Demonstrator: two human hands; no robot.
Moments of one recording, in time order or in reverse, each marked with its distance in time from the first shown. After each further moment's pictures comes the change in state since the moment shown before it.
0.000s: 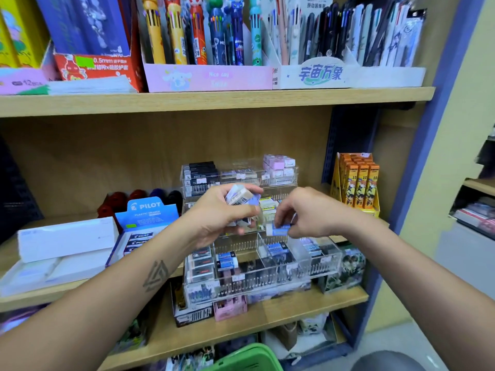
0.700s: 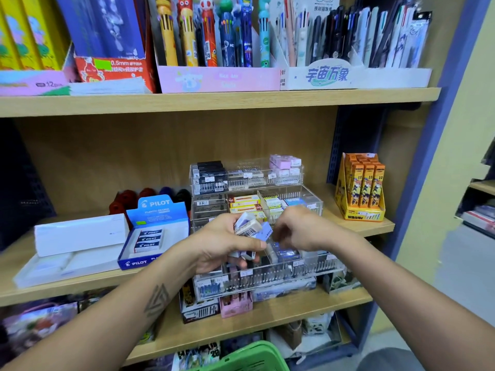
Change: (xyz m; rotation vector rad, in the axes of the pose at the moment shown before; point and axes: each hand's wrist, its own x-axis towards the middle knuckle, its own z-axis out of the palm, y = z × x) left_hand -0.035 -0.026 -0.001 0.038 -0.141 -0.176; right_hand 0.007 -0.006 0.041 0.008 -0.048 0.057
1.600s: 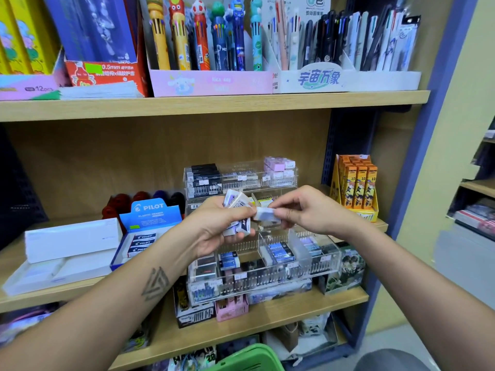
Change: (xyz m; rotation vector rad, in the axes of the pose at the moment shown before) left_hand 0.011 0.035 0.003 -0.170 0.256 -0.056; right_hand -0.015 0.007 -0.033 0.464 0.167 -0.103
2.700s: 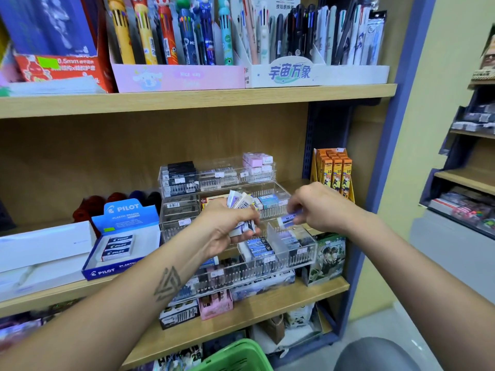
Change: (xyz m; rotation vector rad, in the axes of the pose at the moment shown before) left_hand 0.014 -0.013 0.050 -0.017 0.036 -0.057; right_hand -0.022 0.037 -0.033 -0.719 0.033 0.149
